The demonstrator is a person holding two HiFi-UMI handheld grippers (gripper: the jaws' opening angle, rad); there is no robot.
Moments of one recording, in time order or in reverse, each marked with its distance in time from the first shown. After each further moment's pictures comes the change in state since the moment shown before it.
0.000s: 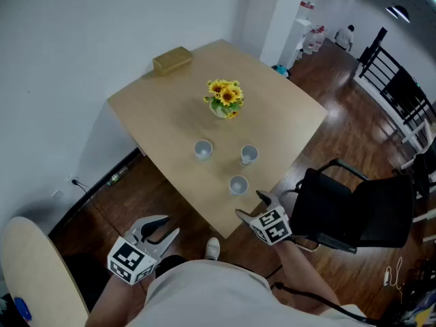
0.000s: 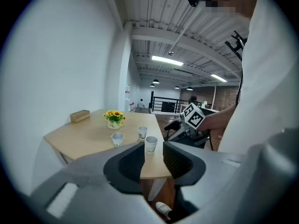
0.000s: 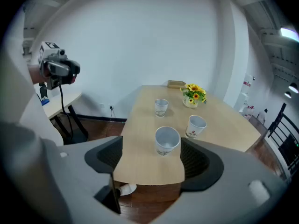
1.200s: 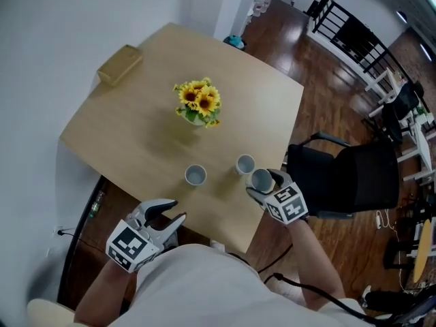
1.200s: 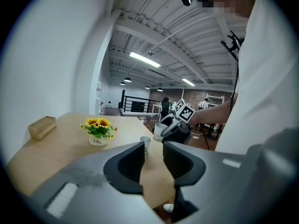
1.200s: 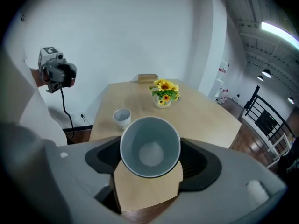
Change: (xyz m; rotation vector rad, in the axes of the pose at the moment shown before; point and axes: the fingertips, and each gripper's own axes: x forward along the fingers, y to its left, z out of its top) left arm 0.107 0.179 0.083 0.148 -0.004 -0.417; right arm 0.053 -0.126 0.093 0.224 0.097 -0.241
